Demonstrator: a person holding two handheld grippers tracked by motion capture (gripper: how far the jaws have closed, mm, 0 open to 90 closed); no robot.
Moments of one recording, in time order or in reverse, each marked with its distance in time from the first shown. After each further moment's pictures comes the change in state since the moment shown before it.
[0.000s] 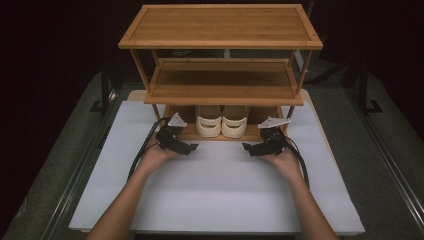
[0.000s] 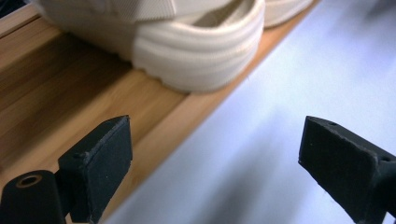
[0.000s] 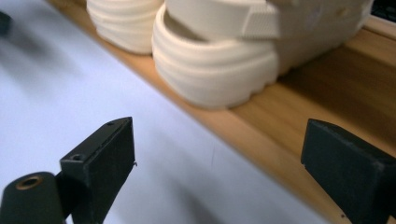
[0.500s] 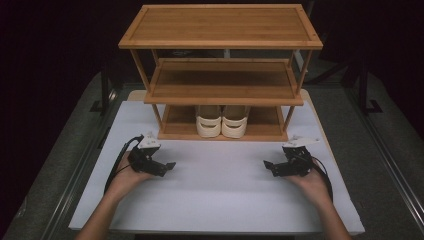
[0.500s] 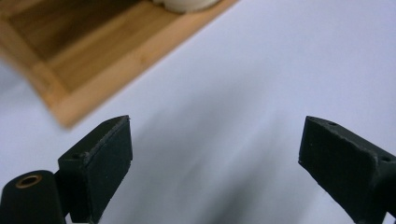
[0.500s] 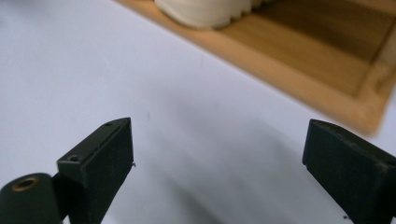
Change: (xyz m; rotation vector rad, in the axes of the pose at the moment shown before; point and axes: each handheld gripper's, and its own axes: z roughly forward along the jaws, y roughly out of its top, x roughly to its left) left arm -0.015 -0.067 -0.066 -0.001 0.020 -0.024; right arm -0.004 -0.056 -0.065 0.026 -0.024 0.038
